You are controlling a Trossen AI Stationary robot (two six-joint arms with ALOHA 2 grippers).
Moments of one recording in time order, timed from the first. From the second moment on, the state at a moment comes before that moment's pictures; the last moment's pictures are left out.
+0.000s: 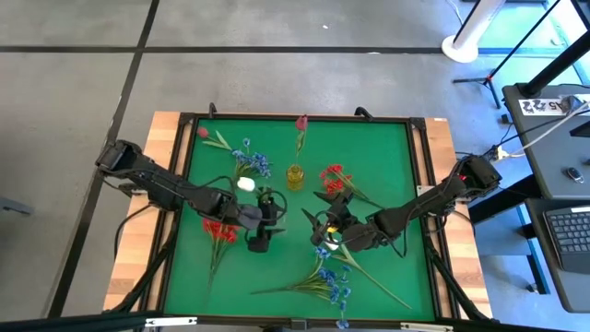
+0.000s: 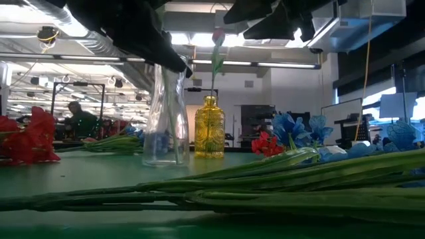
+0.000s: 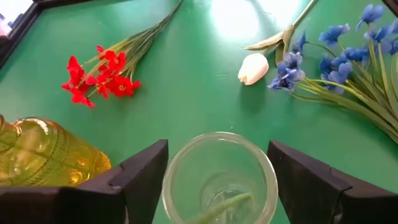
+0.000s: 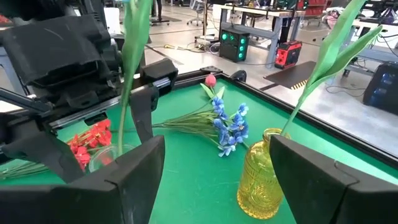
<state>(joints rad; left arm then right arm) -0.32 1.49 0.84 -0.03 -0.36 -0.07 0.47 1.64 0.97 0.31 1.04 0.34</state>
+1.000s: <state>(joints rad) -0.38 1.39 0.84 -0.23 -0.41 -0.13 0.47 1.64 0.97 0.27 1.04 0.37</state>
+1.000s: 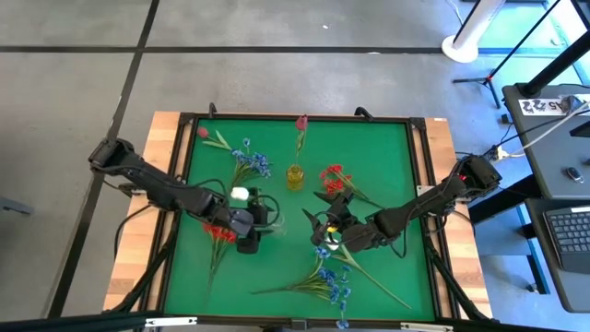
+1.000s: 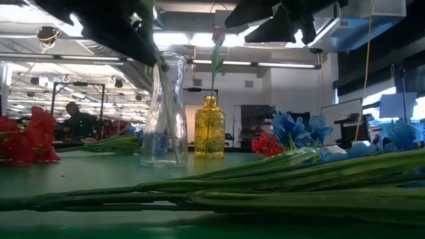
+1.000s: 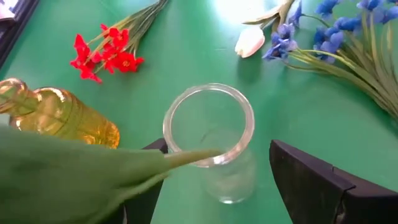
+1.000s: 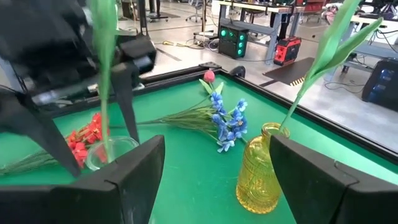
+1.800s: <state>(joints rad) -0.49 1.30 0.84 -0.59 -0.41 -0.36 0.47 1.64 0.97 0.24 1.03 0.37</state>
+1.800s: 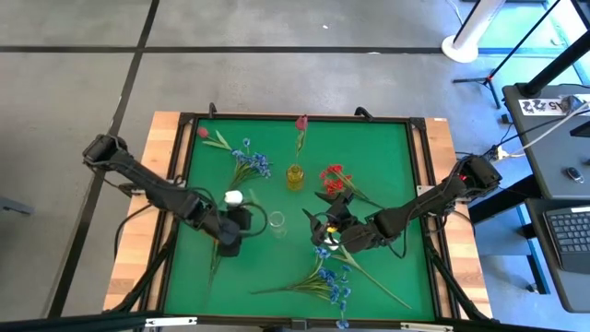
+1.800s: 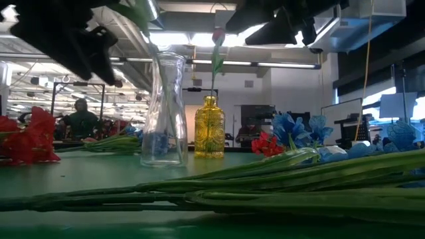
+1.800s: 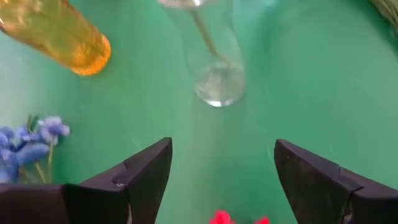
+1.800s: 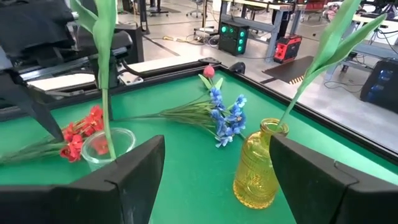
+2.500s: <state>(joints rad) -0.80 1.12 0.83 -0.77 -0.65 -0.66 0.48 1.51 0.97 -0.09 0.95 0.54</state>
